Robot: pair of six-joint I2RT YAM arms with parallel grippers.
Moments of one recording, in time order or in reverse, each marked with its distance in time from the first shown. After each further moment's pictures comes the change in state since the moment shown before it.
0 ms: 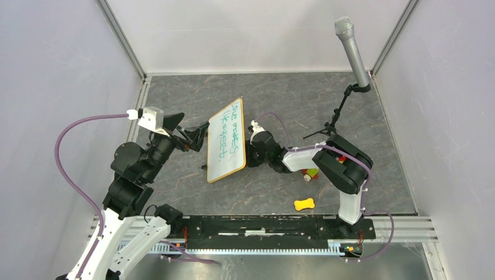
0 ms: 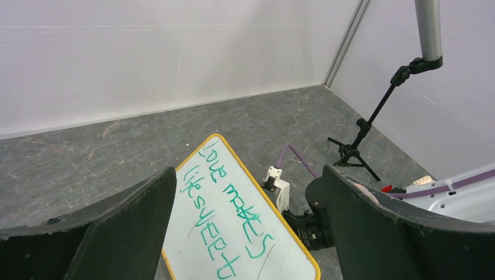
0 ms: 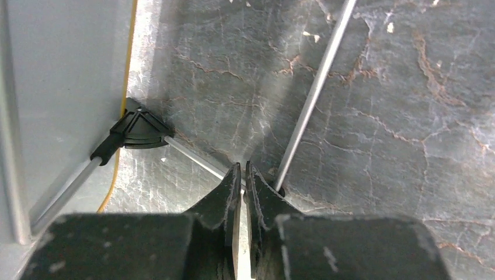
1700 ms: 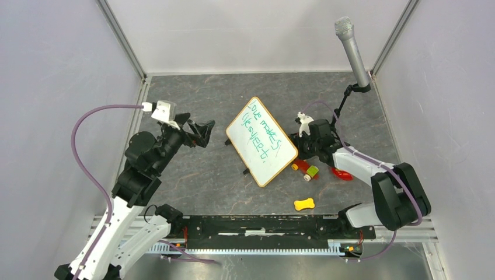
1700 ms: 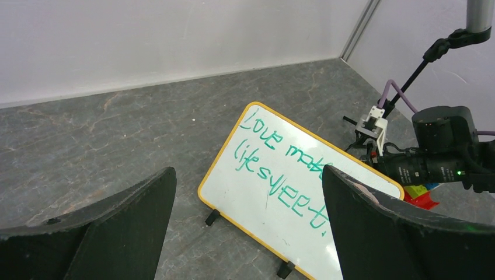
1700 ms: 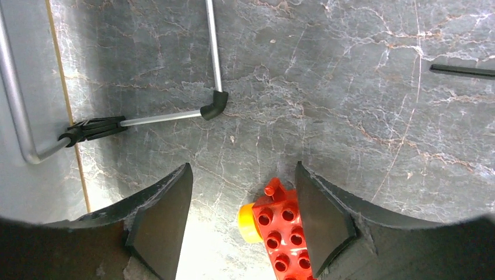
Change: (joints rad) left arm 0.000 0.081 -0.019 -0.002 -0.022 0.000; right arm -0.473 -0.505 -0.236 -0.465 -0.145 -0.521
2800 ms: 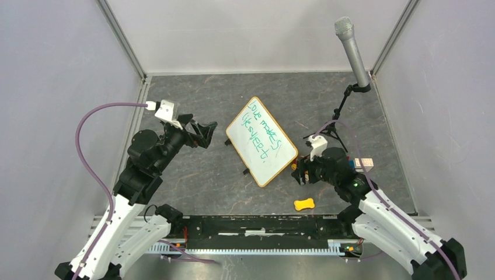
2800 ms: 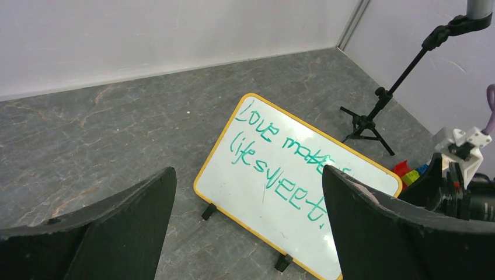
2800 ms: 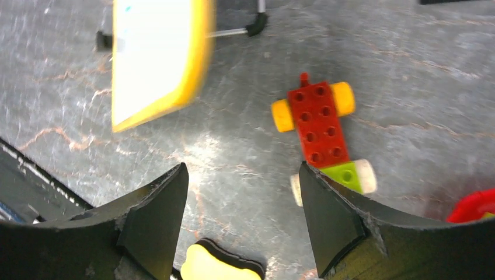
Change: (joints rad) left arm 0.000 0.025 0.000 -0.011 0.028 0.000; right arm 0.145 -0.686 -0.224 -0.277 0.158 0.001
